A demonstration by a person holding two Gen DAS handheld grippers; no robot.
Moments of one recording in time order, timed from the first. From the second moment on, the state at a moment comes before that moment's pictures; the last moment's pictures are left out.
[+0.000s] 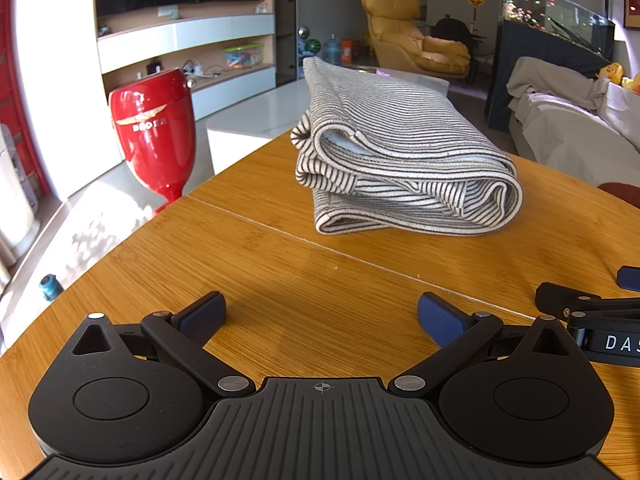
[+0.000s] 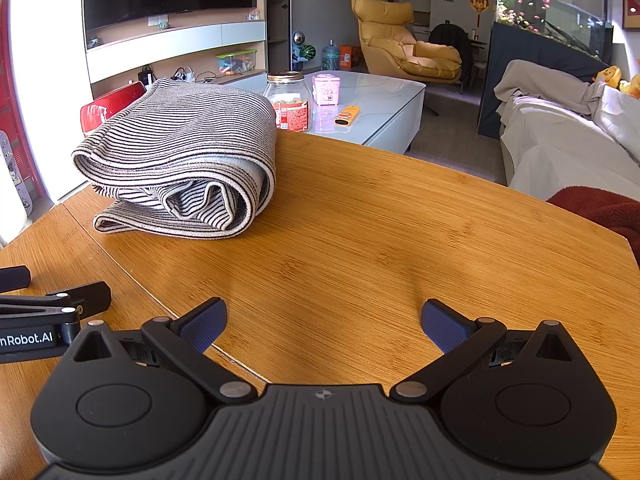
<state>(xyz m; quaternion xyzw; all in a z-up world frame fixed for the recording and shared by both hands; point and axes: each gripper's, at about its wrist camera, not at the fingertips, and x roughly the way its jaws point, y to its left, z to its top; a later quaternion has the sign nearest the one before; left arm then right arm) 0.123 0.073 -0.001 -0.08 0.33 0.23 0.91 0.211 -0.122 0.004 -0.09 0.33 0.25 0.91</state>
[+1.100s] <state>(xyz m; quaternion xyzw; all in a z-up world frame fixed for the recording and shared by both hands) 0.124 0.075 -0.001 -0.08 0.34 0.20 0.92 0.211 -0.122 0.004 -0.09 0.33 0.25 0.91</state>
